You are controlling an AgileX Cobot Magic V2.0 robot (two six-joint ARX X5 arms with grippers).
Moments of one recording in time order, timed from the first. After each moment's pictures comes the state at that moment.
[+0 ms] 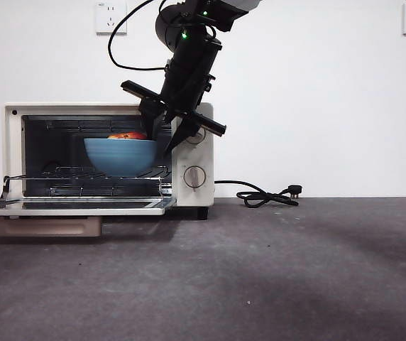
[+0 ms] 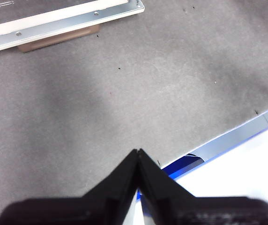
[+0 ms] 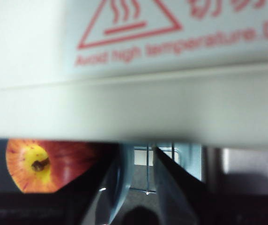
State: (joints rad) left arm -0.41 0.66 1.04 -1.27 0.13 -0.12; right arm 0.62 2.51 2.58 -0.93 -0.01 0.67
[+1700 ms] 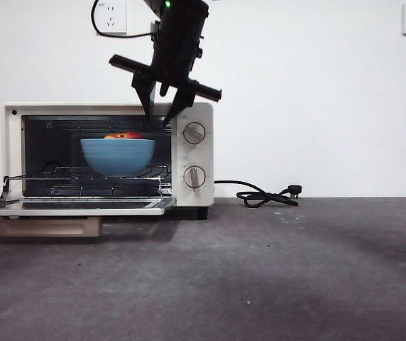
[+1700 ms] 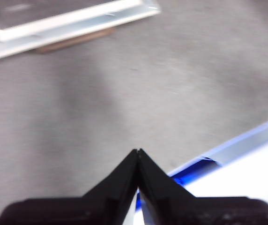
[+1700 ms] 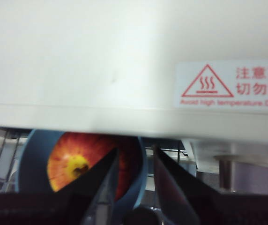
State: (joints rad) left arm -0.41 0.66 1.04 -1.27 0.05 -0.11; right arm 0.69 2.43 2.58 -0.89 0.19 0.53
